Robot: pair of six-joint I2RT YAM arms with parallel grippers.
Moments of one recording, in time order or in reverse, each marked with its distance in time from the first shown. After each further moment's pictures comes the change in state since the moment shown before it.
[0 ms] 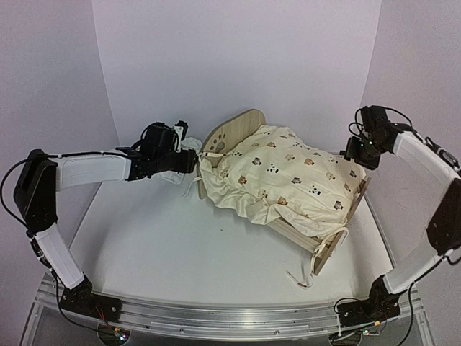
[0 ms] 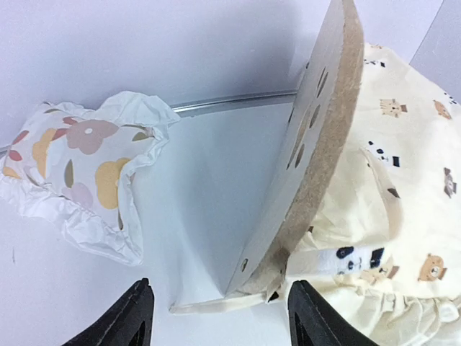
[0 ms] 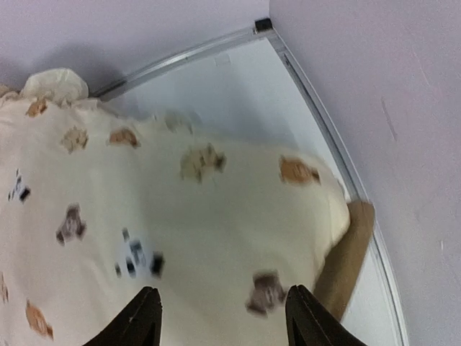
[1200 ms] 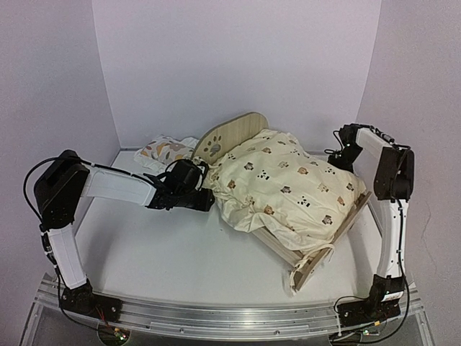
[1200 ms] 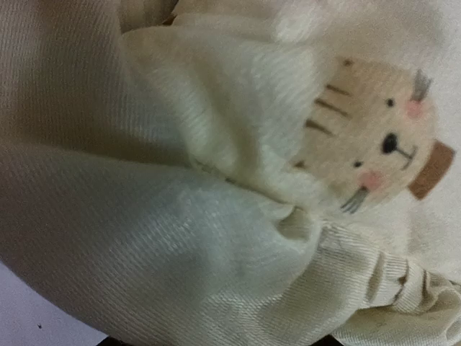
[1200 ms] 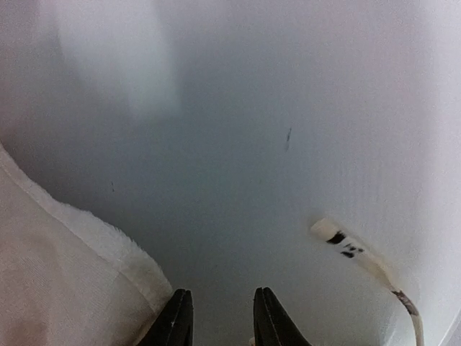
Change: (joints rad) left arm -0.181 0.140 -0.126 0.051 0.028 -0.191; right arm -0.128 0.891 0.774 -0.404 -0.349 -0.204
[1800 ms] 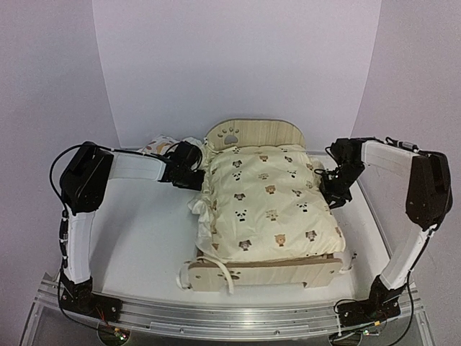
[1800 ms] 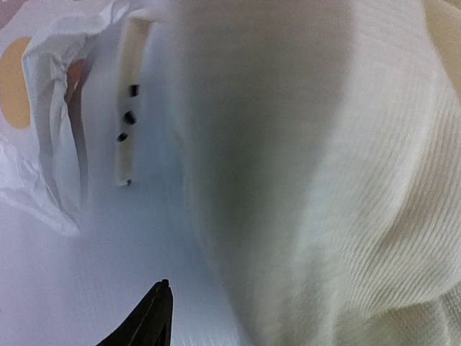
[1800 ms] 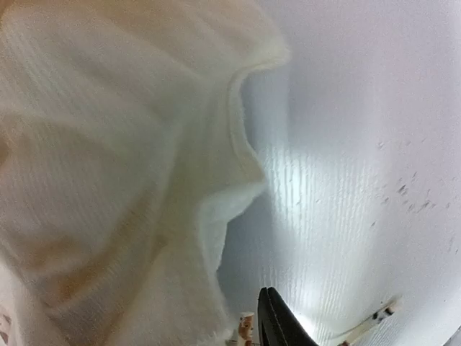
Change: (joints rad) left arm 0.172 0.246 0.334 -0.192 -0.004 0.084; right arm 0.196 -0.613 -0.810 0.137 -0.126 0.076
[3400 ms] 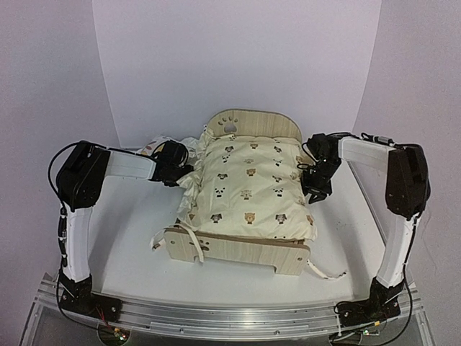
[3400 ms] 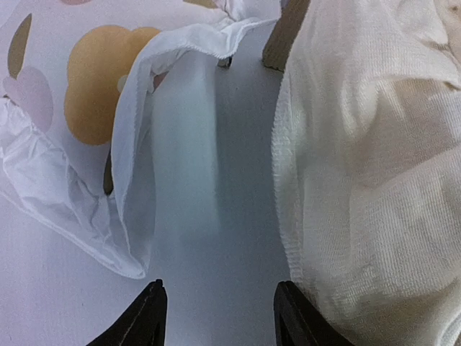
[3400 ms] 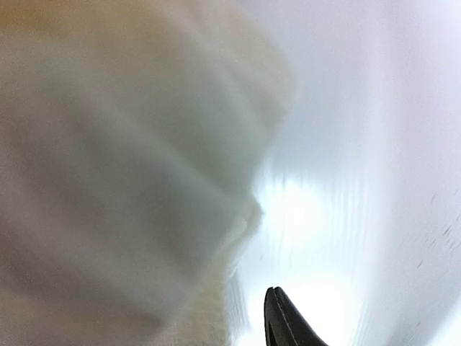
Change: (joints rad) left arm 0.115 0.041 0.001 0.104 0.065 -0.115; right arm 0.154 0.159 0.145 0.072 0.107 0.212
